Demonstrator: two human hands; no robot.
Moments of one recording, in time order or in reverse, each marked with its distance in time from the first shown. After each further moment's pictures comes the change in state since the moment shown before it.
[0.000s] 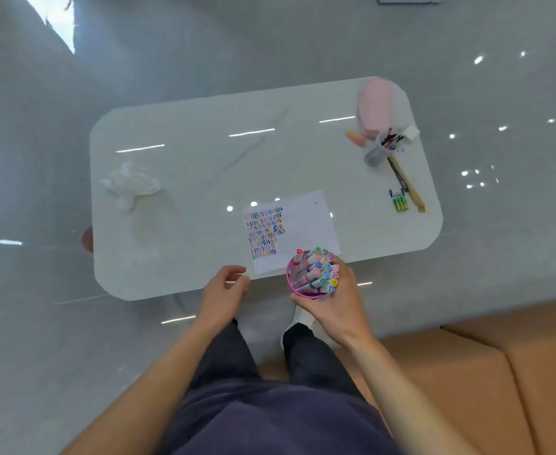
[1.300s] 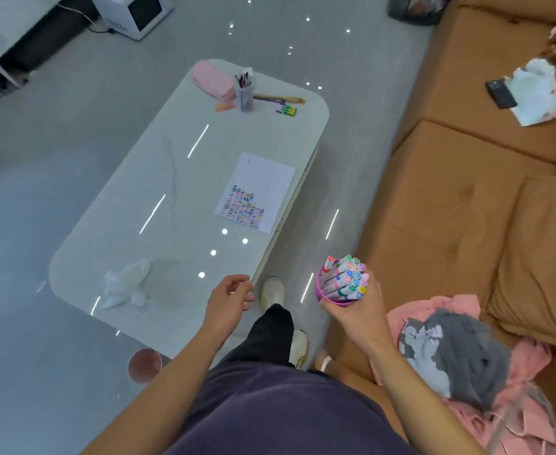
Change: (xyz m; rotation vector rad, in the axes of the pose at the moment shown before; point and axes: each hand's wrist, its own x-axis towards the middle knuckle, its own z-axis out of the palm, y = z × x) left_hand -0.008 -0.061 -0.232 0.487 -0.625 0.260; right_hand -0.261 -0.083 0.308 0.465 0.901 0.382
